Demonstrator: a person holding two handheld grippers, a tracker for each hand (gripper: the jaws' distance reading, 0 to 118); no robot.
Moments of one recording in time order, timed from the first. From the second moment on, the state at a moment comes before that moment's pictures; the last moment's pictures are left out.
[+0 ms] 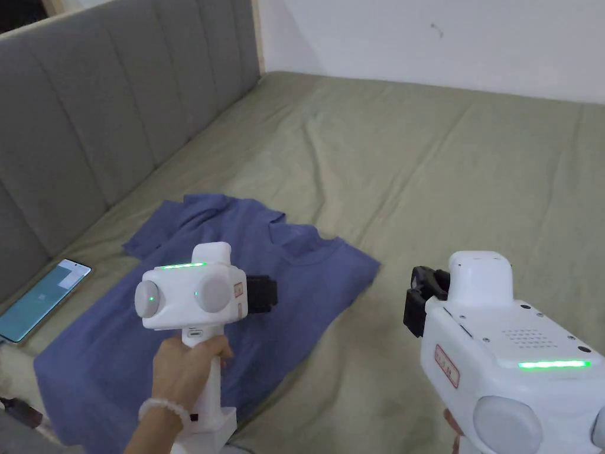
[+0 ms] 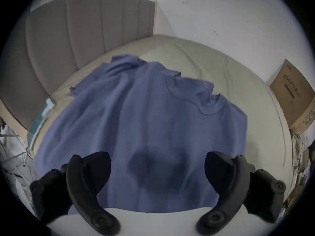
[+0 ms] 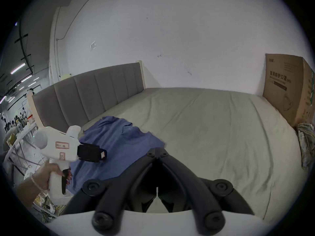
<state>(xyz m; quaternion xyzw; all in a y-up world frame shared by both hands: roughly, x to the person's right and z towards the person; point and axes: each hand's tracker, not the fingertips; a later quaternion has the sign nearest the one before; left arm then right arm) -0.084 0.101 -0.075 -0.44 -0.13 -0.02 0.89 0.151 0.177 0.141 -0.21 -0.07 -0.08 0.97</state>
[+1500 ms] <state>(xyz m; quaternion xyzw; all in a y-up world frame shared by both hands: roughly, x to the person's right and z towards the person) 0.124 0.383 0.058 -0.27 -0.49 0.01 0.83 0.269 0.239 0.282 -0.13 -0.26 -0.15 0.95</state>
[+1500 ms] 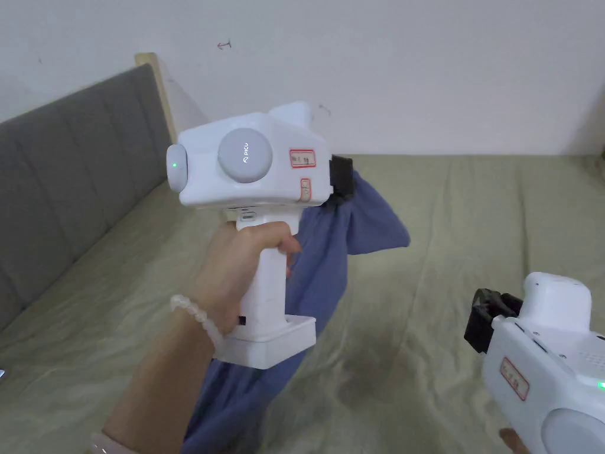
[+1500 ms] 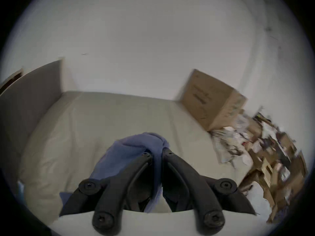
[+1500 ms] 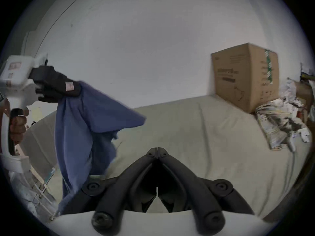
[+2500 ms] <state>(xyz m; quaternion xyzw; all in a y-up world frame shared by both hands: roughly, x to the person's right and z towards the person) 0.200 0.127 0.140 -0.50 -0.47 -0.06 0.73 0.321 0.211 0.373 -0.19 -0.35 -0.16 0.90</state>
